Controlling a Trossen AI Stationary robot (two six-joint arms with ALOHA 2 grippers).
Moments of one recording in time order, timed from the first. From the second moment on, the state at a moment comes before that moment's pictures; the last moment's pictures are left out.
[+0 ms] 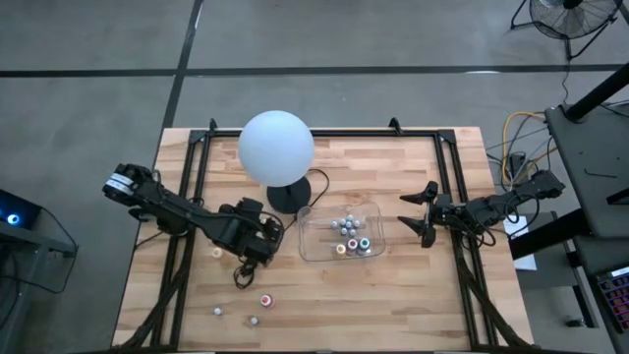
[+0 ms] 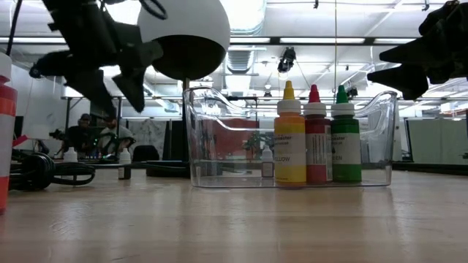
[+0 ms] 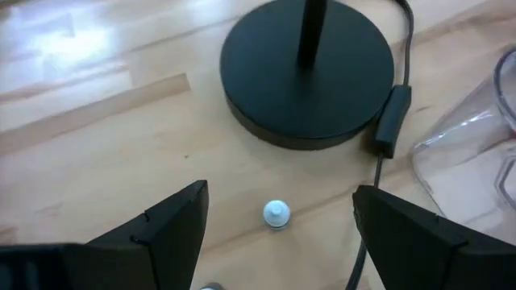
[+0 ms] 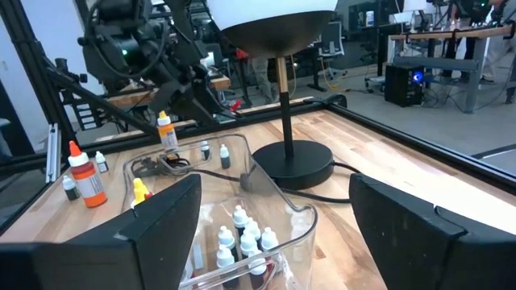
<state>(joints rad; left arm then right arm) -0.38 1.50 1.02 -1.05 -0.70 -1.59 0.42 0.10 0.01 0.07 0.64 0.19</state>
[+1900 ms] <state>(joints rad) -0.23 1.57 0.88 -0.74 -0.46 -1.36 0.42 0.10 0.01 0.07 0.64 0.19</state>
